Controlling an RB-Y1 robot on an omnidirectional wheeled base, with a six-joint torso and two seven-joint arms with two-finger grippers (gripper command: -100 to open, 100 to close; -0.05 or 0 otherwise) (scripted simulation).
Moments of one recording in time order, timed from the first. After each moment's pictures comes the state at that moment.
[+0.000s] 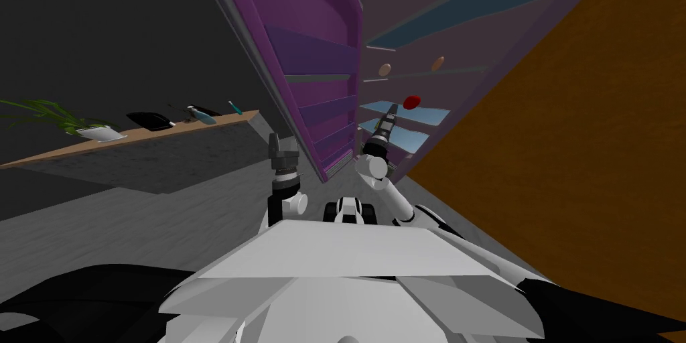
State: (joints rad) left arm 0.47 0.03 -0.07 -2.30 0.06 -0.50 -0.06; right arm -0.36 -0.14 0.56 -2.05 -1.71 -1.20 -1.14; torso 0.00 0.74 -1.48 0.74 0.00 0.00
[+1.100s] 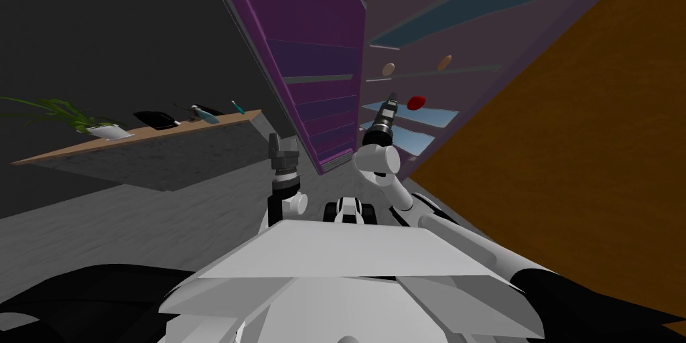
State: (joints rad) left arm 0.47 0.03 -0.07 -2.30 0.06 -0.50 -0.06; right arm -0.51 -0.15 0.55 -2.20 -2.01 -1.33 -0.95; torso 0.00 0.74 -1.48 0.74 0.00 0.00
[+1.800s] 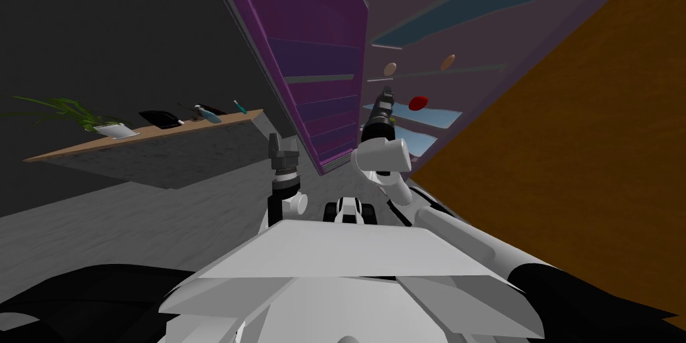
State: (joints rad) left arm 0.47 0.03 -0.07 -2.30 0.06 -0.50 -0.06; right arm -0.59 -0.14 0.54 -2.29 -2.20 -1.39 -0.81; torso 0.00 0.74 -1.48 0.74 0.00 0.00
